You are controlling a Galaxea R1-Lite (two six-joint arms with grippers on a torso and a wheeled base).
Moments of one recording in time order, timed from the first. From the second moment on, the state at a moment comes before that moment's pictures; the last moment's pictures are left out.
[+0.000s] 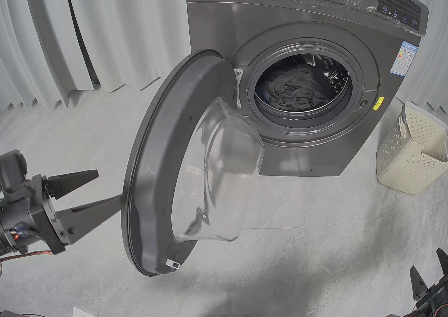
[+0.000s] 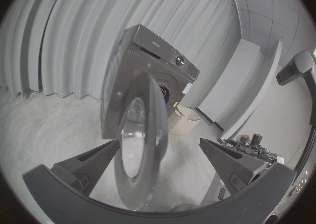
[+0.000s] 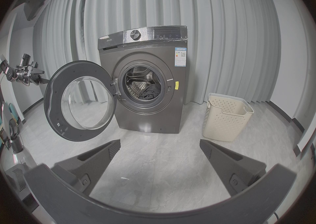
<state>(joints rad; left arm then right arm) -0.46 1.00 -0.50 -0.42 -0.32 -0.21 0.00 0.02 -0.02 0.06 0.02 0.00</state>
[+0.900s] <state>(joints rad) -0.48 1.21 -0.49 -0.51 -0.14 -0.16 0.00 0.02 -0.02 0.06 0.02 0.00</state>
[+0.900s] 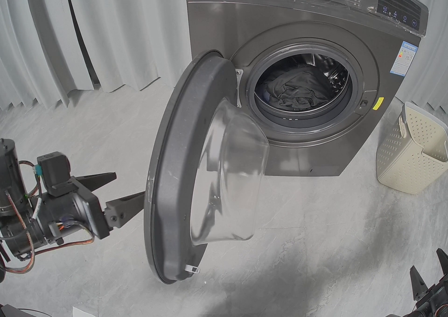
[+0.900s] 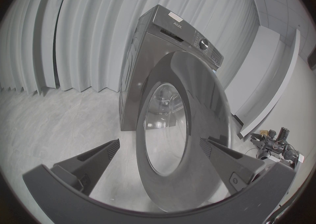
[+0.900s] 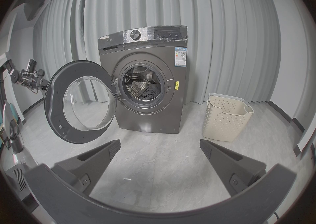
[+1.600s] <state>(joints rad) -0.67 1.63 -0.76 -0.86 -0.01 -0.17 0.00 0.02 -0.02 0.06 0.02 0.00</state>
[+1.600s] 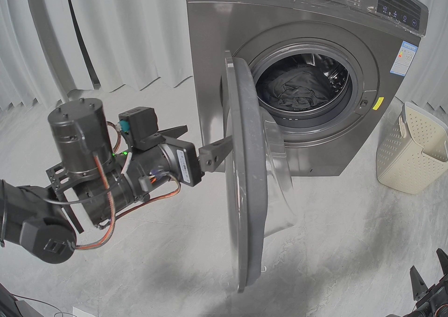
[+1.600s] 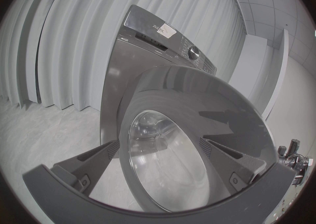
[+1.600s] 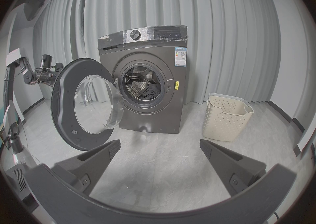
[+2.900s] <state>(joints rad) -0.70 2.08 -1.36 -0.83 0.03 -0.18 0.00 0.02 -0.02 0.06 0.02 0.00</state>
